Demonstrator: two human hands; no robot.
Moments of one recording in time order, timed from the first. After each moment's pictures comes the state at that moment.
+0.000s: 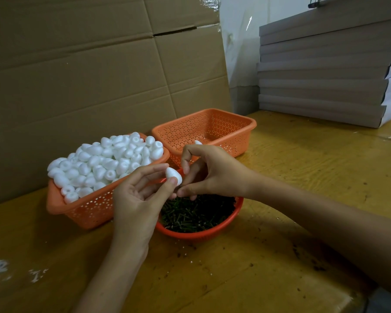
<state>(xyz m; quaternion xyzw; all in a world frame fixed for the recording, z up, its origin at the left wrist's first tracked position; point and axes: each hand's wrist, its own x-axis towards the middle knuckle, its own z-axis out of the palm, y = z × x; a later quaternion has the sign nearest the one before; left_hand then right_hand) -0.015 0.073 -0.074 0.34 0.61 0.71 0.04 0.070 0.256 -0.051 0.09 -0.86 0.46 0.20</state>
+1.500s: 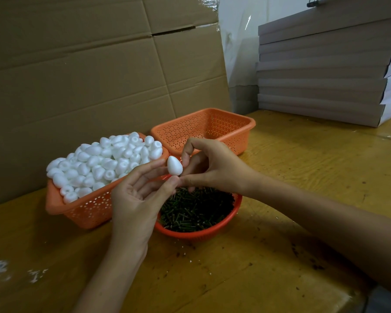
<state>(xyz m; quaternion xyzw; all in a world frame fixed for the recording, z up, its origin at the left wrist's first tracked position) -0.008 0.071 -0.069 0.35 0.57 0.74 0.06 0.070 0.257 -0.049 0.07 -0.84 0.48 0.25</state>
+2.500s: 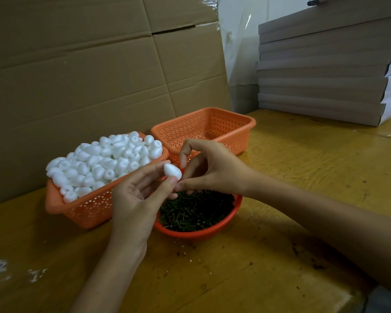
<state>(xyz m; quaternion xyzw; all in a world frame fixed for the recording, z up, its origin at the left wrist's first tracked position) -0.011 0.072 -0.070 0.36 0.58 0.73 0.07 0.069 0.257 -0.050 0.09 -0.85 0.47 0.24</state>
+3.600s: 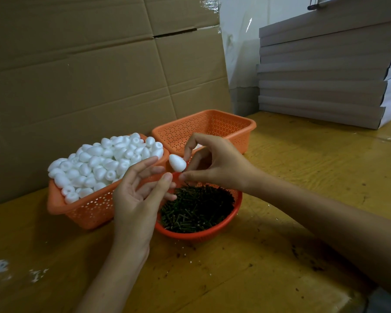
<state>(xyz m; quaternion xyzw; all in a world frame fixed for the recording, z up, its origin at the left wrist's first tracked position) -0.013 0.074 -0.074 0.33 0.58 0.74 0.04 0.067 0.268 -0.050 0.07 -0.85 0.43 0.29</state>
